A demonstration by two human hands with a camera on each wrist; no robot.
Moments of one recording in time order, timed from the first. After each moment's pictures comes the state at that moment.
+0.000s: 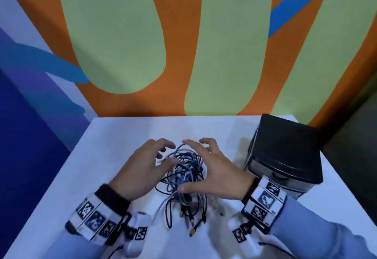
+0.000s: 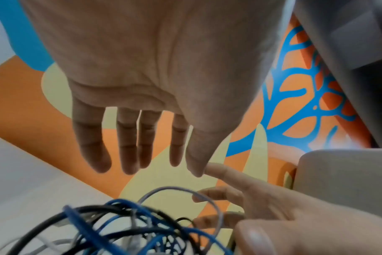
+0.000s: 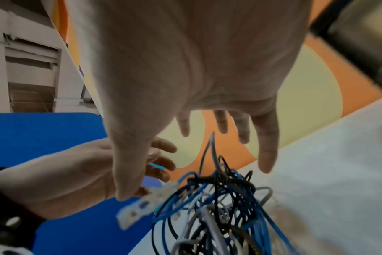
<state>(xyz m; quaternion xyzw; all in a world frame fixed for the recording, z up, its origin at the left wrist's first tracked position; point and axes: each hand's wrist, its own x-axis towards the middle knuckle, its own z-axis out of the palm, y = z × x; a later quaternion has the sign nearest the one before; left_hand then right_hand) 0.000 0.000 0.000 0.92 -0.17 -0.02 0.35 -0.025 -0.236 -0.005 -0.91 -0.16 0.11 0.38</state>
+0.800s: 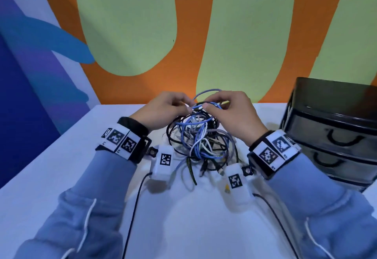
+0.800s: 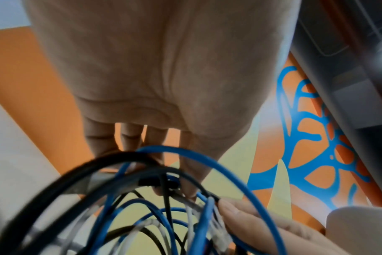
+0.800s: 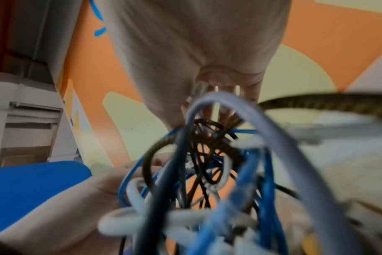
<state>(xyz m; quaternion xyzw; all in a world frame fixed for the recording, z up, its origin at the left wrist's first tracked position) 0.102 -0.021 -0.064 0.87 -0.21 -0.02 0.45 0.072 -0.235 -0.084 -0.84 -0.09 -0.20 0.50</state>
